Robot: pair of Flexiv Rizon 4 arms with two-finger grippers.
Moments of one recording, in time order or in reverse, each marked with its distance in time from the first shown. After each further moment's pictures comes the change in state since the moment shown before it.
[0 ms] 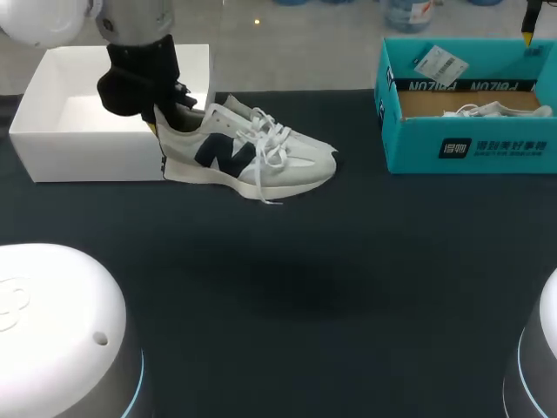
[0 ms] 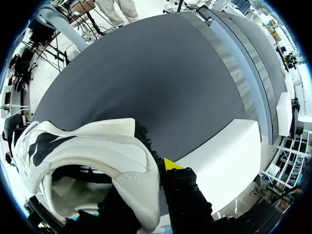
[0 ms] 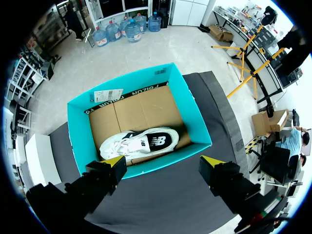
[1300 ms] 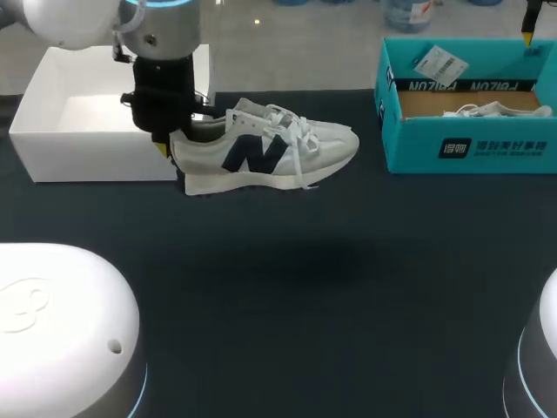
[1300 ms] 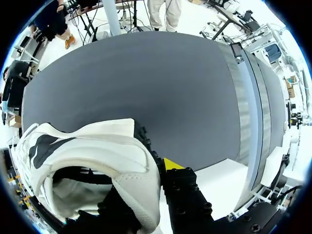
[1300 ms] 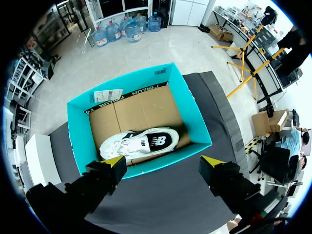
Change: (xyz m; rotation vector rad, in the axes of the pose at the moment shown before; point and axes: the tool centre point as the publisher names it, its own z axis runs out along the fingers) left arm -0.030 -0.020 0.010 0.088 0.081 -0.368; right arm 0.000 0.000 0.000 0.000 0.000 0.000
